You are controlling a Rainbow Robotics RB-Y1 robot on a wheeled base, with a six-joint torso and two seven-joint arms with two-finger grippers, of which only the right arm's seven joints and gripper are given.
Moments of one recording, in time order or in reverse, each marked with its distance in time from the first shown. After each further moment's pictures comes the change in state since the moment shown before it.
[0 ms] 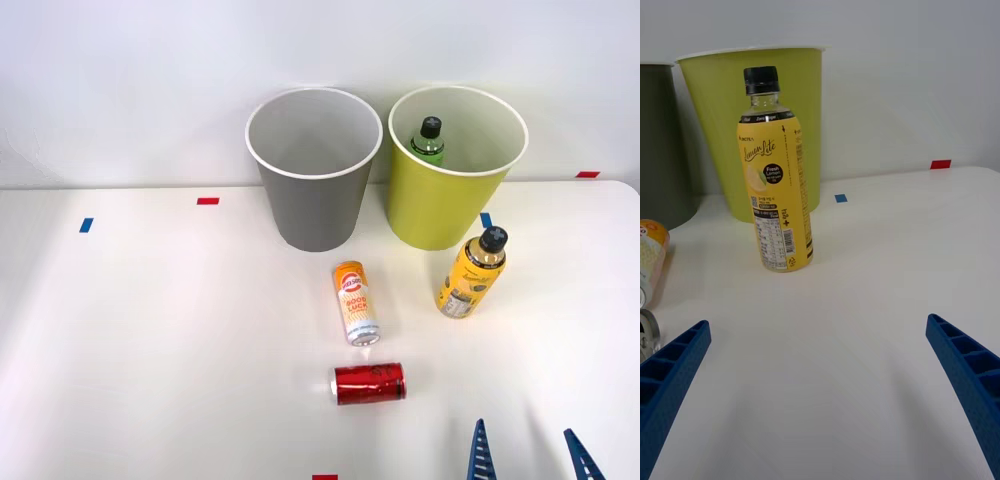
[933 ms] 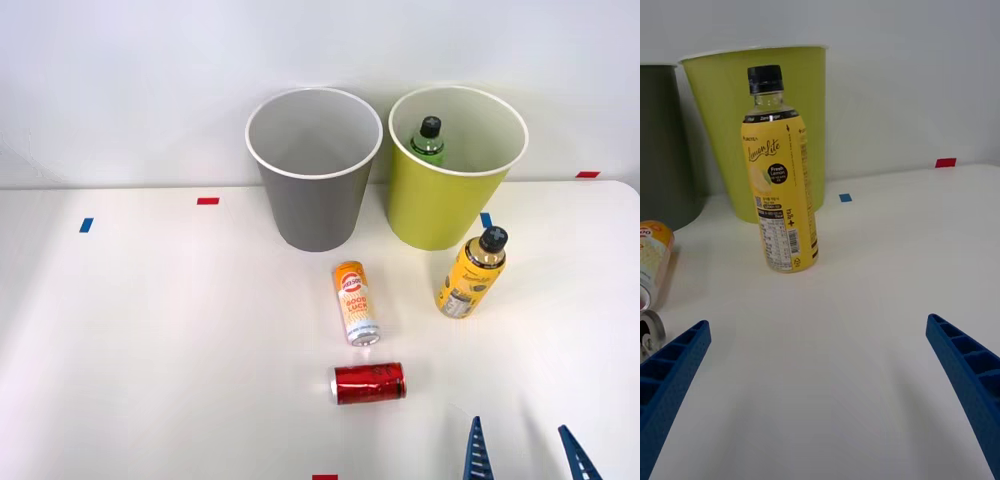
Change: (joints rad) arm -0.007 0.001 0.000 0.001 0.012 0.006 -0.017
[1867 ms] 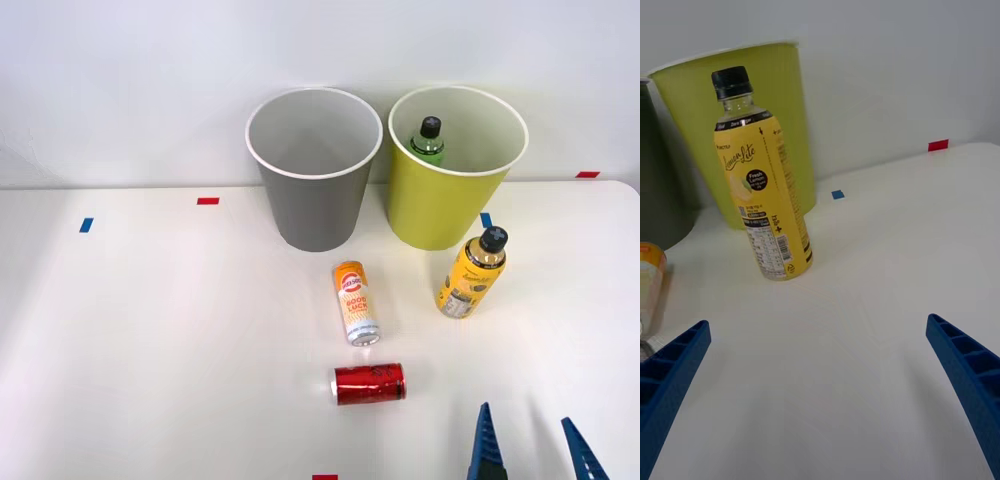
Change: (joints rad) arm -0.030 0.021 -0.024 -0.010 0.004 0.053 -0.123
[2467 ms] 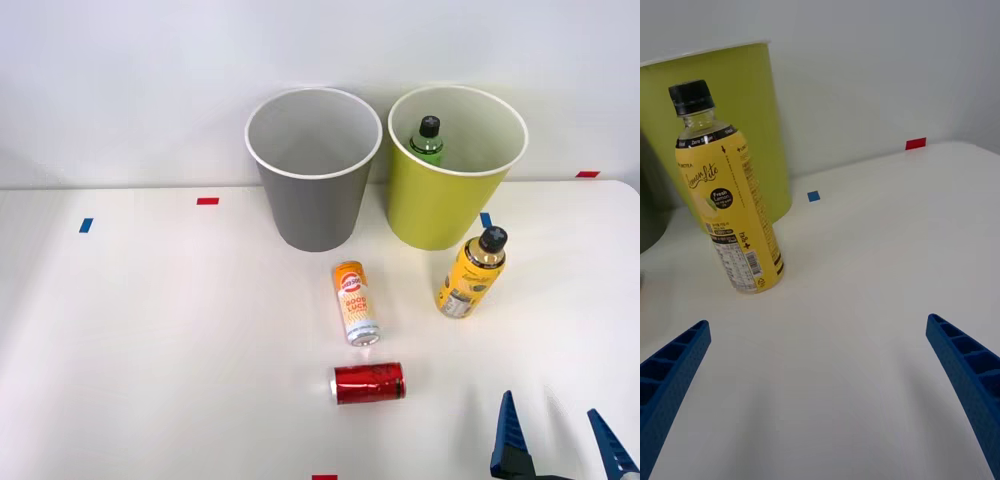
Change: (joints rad) arm 0.063 -0.013 -0.037 -0.181 -0.005 0.184 -0.033
